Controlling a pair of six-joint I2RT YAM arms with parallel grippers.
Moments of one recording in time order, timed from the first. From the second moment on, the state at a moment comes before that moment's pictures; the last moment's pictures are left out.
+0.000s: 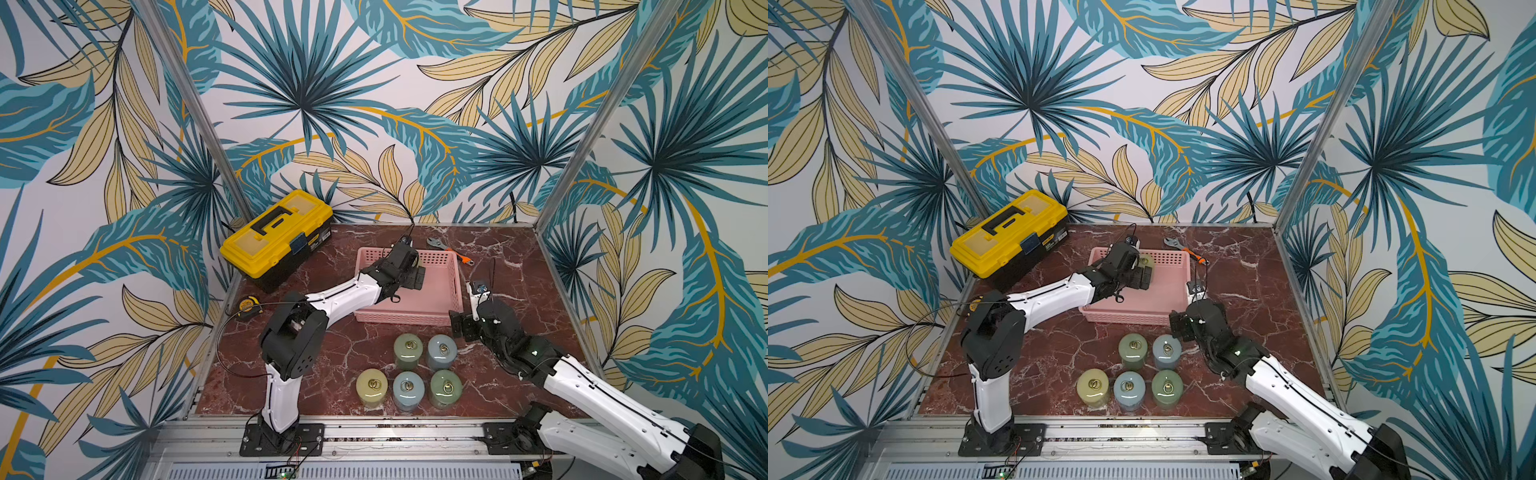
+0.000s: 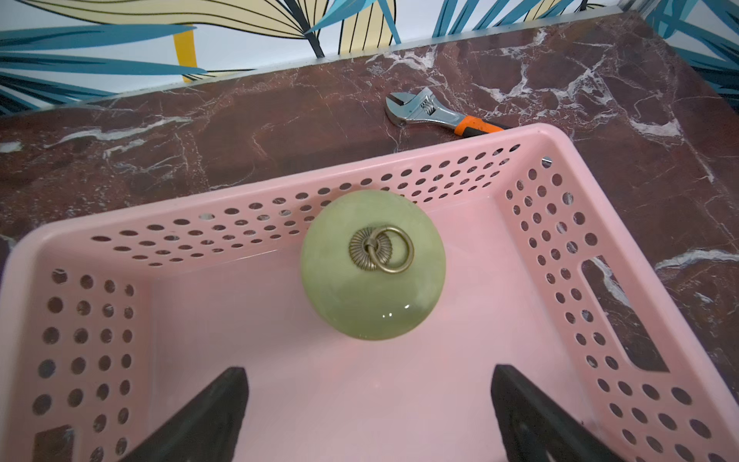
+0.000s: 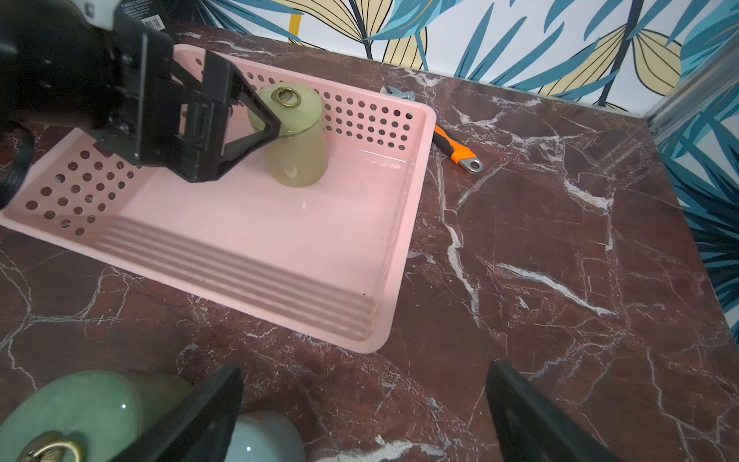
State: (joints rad) left arm -0.69 1.96 1.48 -0.23 -0.23 -0.32; right arm 0.65 0.92 0.67 -0.38 0.43 0.21
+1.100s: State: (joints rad) left arm -0.66 2.19 1.69 -0.23 -0.22 -0.28; right arm 0.64 0.93 0.67 -0.38 0.44 0.21
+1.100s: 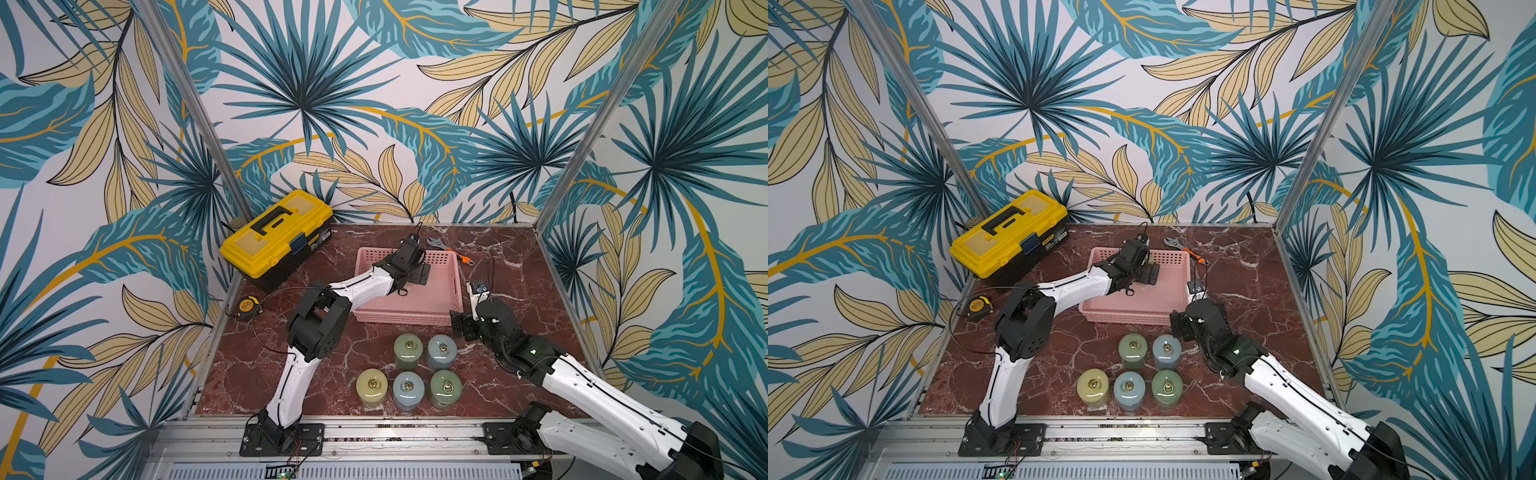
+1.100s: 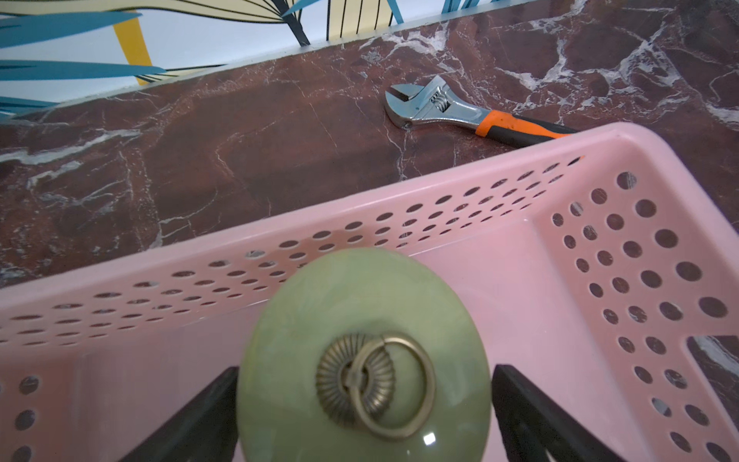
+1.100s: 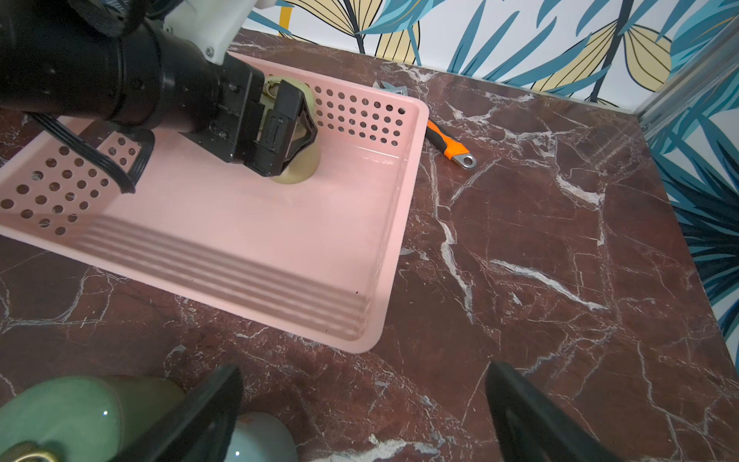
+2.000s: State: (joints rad) left arm -0.64 2.25 1.74 -0.23 -0.18 -0.27; right arm 0.64 0.94 0.67 -0.38 0.44 0.21
